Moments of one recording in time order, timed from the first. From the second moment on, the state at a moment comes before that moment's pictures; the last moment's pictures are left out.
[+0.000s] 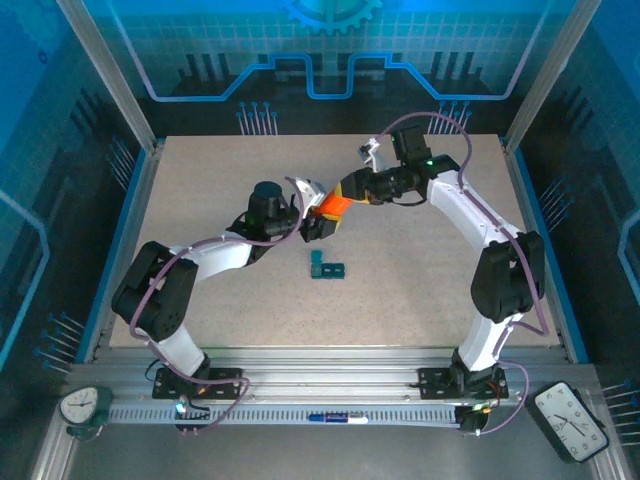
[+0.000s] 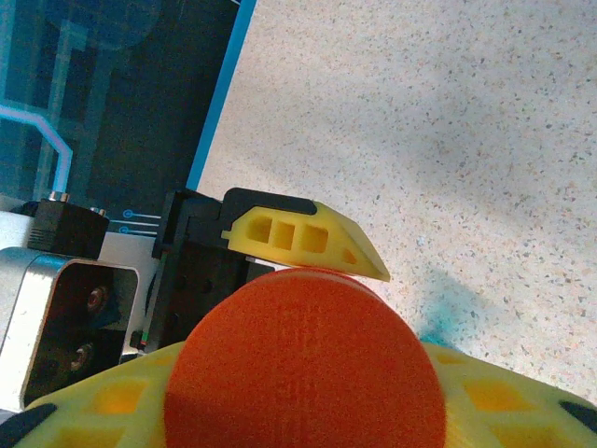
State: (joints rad) left arm -0.43 1.68 0.91 0.46 0.60 0.04; right arm 0.32 1.78 1.58 -0.69 -0.82 0.34
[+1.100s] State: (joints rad) left arm -0.46 1.56 0.94 0.28 0.45 0.02; right arm 0.34 1.49 1.27 -0.27 -0.51 0.82
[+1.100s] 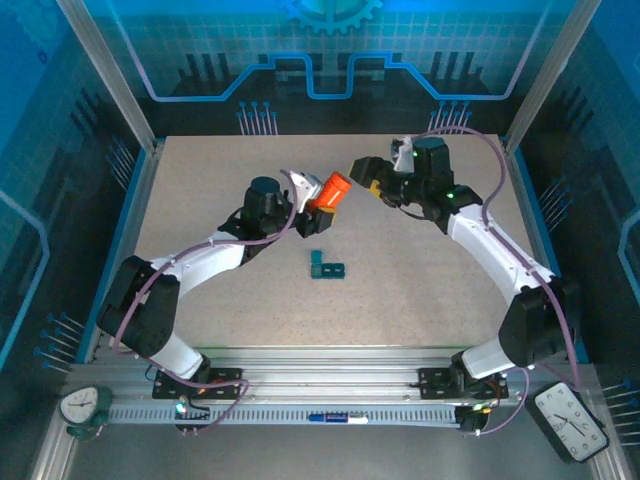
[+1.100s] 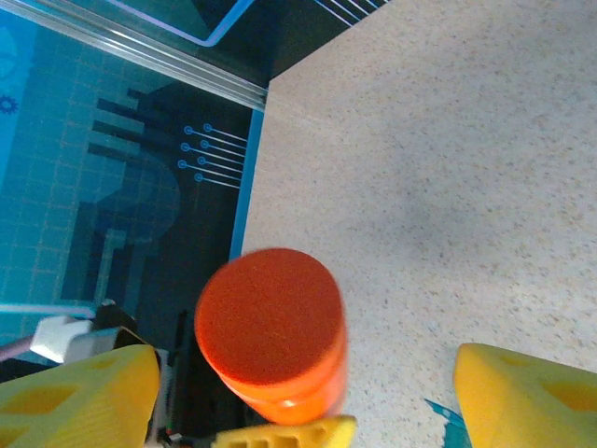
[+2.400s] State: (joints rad) left arm -0.43 1.57 0.98 0.28 0.60 -0.14; right arm 0.27 1.55 1.14 0.09 -0.81 0.69
